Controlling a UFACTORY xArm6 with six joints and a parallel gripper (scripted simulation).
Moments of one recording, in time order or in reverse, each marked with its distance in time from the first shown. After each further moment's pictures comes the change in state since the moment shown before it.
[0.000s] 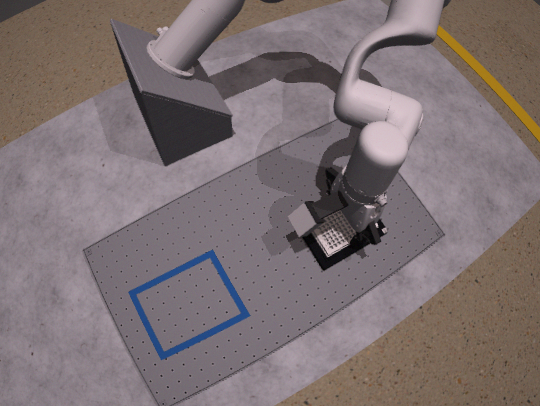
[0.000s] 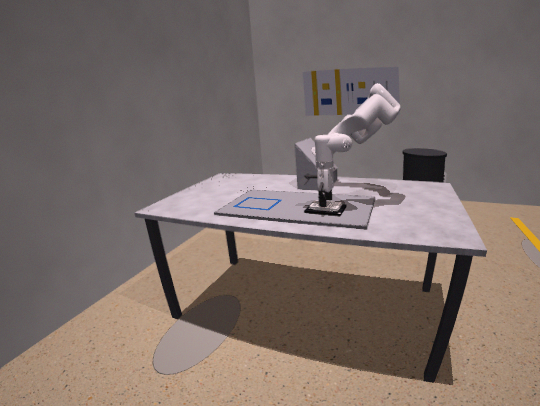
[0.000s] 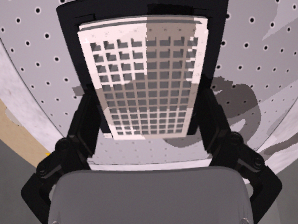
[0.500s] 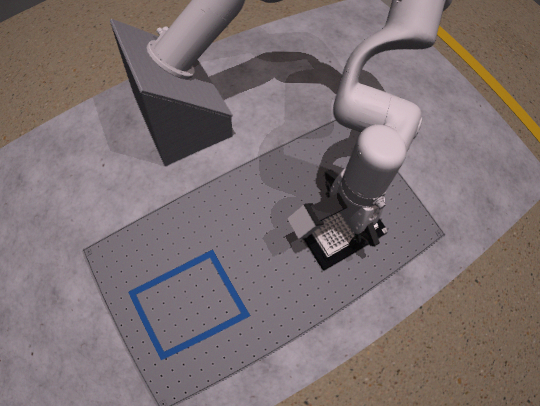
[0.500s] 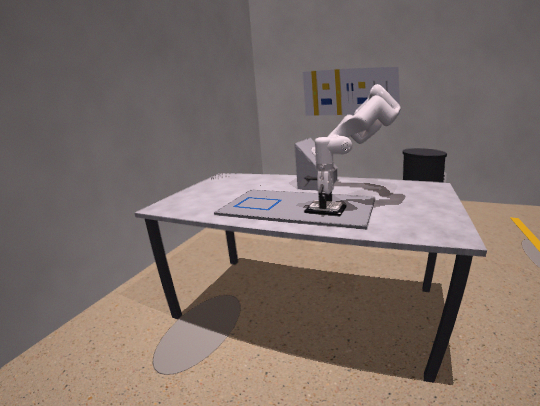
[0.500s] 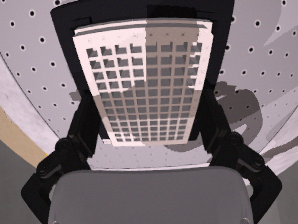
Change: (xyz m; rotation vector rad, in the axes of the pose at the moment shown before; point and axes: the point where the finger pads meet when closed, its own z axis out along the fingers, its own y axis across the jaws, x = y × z) arm 0.000 0.000 0.009 0.000 0.000 0.000
